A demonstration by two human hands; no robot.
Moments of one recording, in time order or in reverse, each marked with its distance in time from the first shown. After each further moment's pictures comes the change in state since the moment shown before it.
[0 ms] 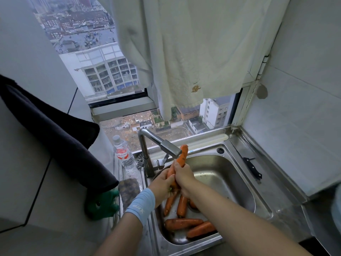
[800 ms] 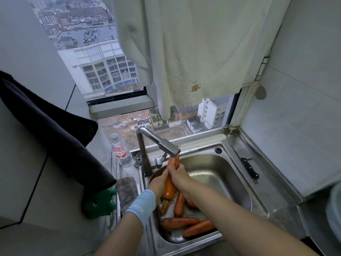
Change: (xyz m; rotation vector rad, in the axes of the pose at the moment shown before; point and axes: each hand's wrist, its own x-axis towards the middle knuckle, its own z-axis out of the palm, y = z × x) left_hand -0.001 0.001 0.004 0.112 0.245 -0.230; right_hand -0.006 -0.001 -0.005 -0.177 -0.051 0.037
